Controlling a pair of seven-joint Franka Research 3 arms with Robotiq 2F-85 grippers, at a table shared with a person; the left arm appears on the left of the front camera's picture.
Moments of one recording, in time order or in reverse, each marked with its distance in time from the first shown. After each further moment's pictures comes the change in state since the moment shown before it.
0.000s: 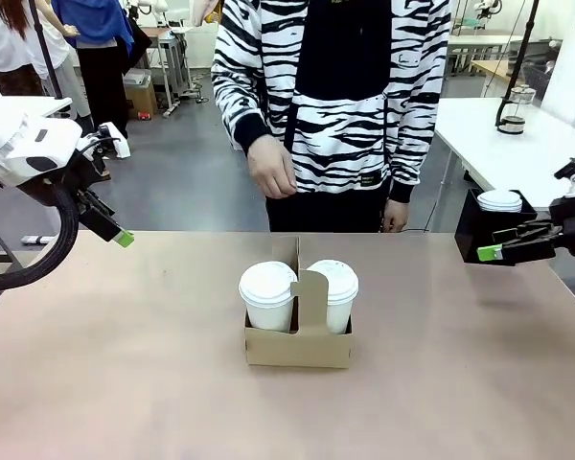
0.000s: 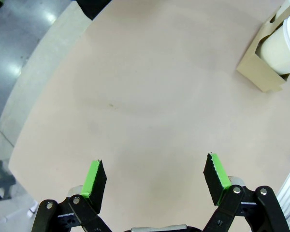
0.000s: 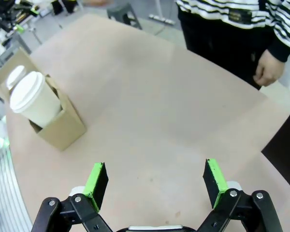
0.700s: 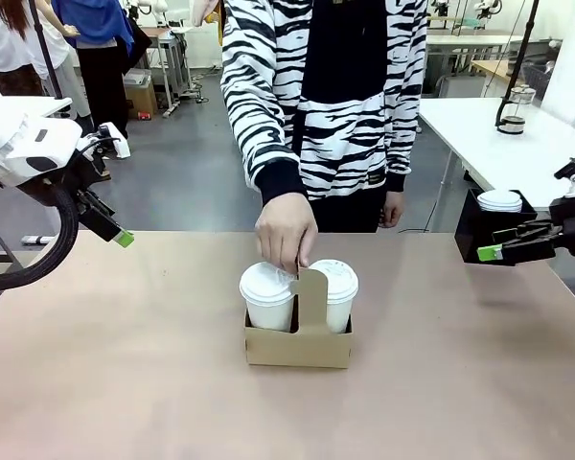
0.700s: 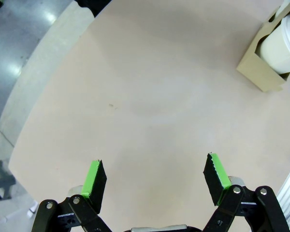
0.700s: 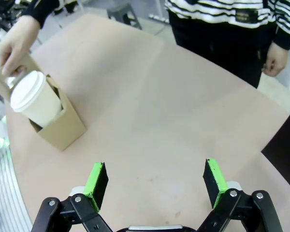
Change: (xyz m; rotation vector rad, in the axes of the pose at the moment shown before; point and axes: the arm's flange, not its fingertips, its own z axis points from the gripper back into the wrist) left arm 0.000 0.000 0.000 0.000 0.000 0.000; right arm 0.000 0.000 0.000 0.000 0.000 0.000
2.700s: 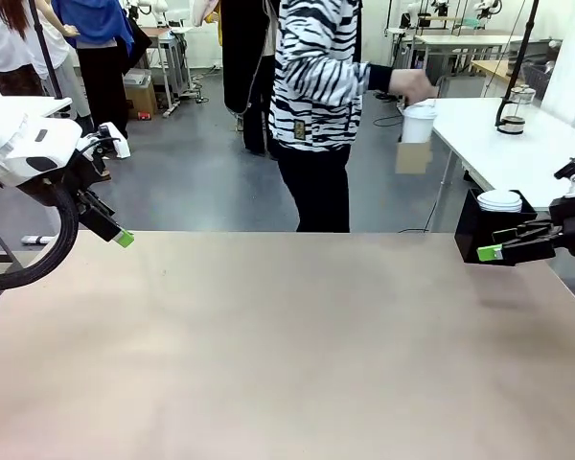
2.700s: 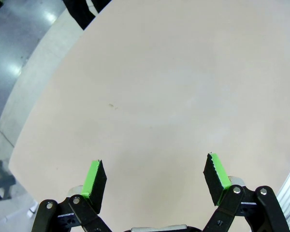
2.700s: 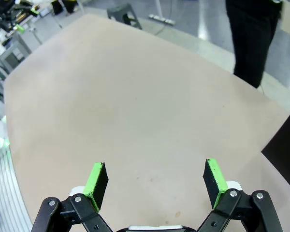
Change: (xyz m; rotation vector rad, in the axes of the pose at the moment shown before) left arm 0.000 0.000 0.000 0.000 0.000 0.000; right arm 0.000 0.000 0.000 0.000 0.000 0.000
